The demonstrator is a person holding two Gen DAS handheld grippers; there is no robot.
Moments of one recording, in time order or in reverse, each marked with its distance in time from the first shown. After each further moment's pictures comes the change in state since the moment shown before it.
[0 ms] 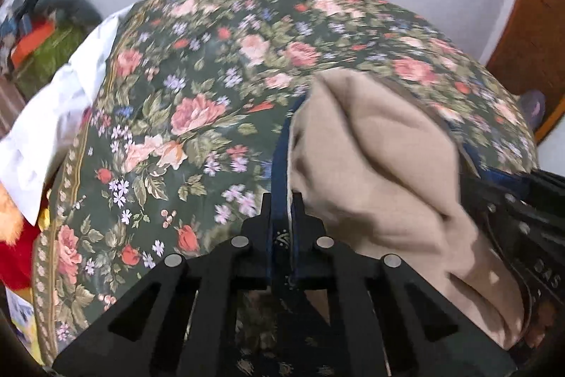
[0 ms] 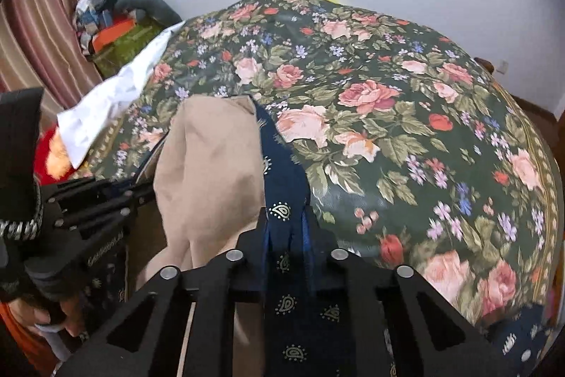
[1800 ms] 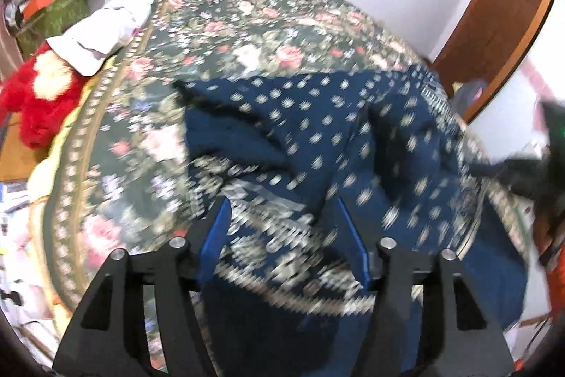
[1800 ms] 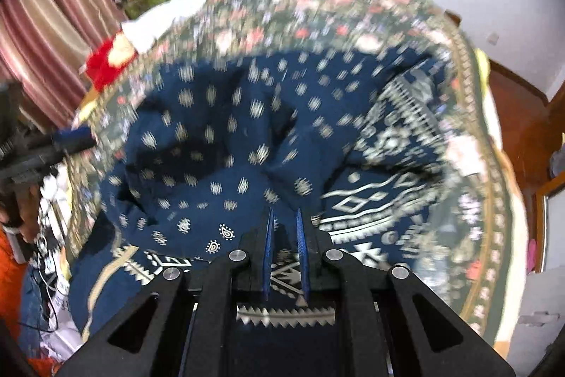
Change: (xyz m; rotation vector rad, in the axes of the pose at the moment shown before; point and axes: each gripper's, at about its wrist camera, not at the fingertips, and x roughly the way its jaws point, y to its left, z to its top) left arm -0.221 0.011 -0.216 -0.070 0.018 -0.195; right arm -0.194 -0.001 -0.208 -0.093 0.212 0.013
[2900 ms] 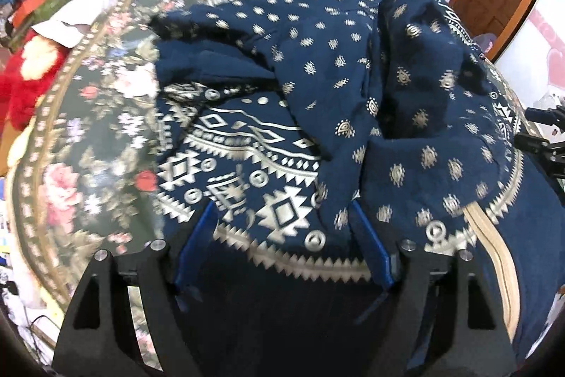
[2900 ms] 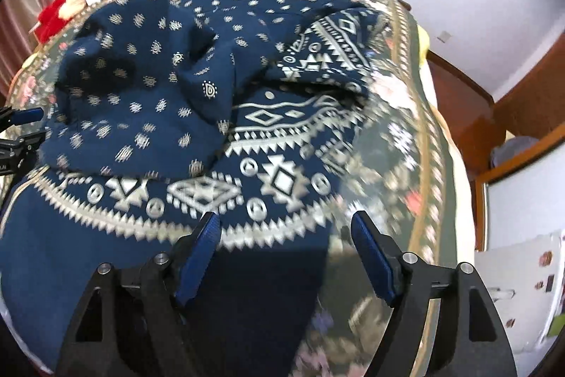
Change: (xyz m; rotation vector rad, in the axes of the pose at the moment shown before) left arm 0.032 -0.021 -0.067 0.101 0.116 0.104; right arm -0.017 -0.021 -0.071 -0.023 0.035 -0.283
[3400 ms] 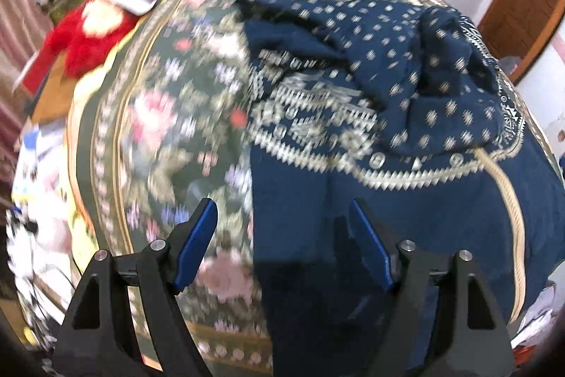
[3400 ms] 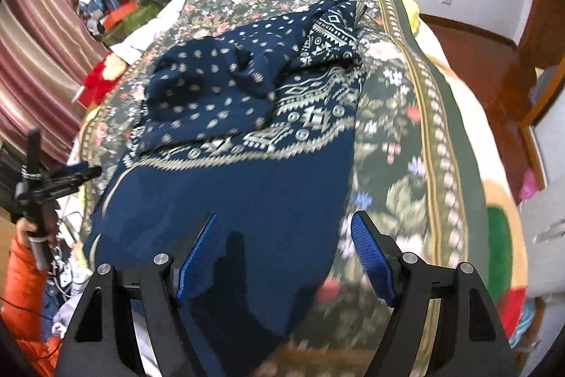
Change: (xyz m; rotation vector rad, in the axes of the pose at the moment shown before) left arm -0.043 0.052 -0.054 -0.146 0.018 0.073; right arm -0.069 -0.010 -0.072 0.249 -0.083 0.279
